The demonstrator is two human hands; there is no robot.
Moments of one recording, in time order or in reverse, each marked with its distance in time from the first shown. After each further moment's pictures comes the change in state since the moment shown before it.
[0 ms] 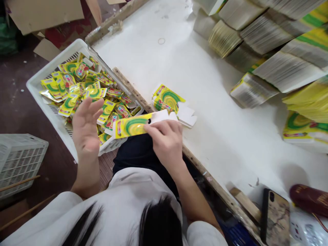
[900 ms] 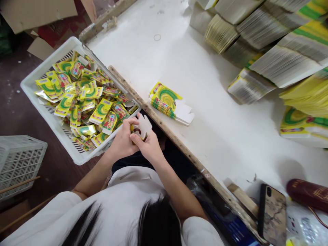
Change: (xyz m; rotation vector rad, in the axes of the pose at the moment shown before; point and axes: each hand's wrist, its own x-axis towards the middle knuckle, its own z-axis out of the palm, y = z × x) left_hand -0.023 -0.017 0.058 0.245 -0.404 -0.193; right_hand -0.013 -0.010 0.040 0.999 -0.219 0.737
